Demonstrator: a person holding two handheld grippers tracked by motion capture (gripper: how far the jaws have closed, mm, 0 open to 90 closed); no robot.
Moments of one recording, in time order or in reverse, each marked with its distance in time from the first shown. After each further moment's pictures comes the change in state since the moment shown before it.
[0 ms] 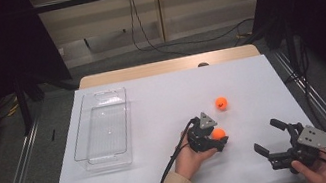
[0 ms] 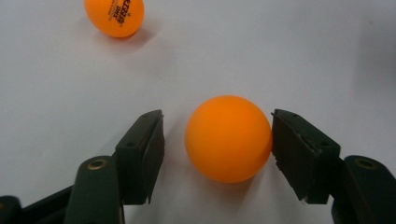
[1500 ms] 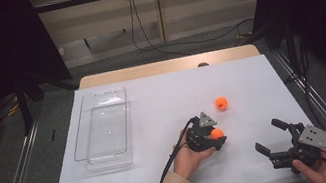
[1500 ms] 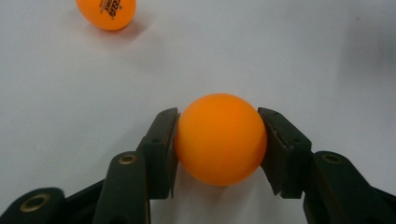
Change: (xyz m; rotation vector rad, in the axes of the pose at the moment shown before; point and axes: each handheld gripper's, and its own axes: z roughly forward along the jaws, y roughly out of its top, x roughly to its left) left arm 0.001 0.004 -0.008 0.036 -0.016 -0.017; right arm -0.003 -0.002 -0.001 0.009 -0.012 0.012
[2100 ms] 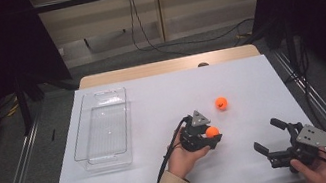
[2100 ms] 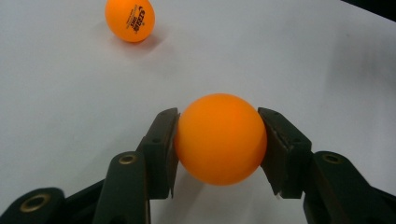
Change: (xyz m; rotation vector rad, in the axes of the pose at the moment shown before) left arm 0.004 0.000 -0.020 -0.041 0.009 -0.021; right arm 0.001 0.000 0.003 -0.001 -0.006 -0.001
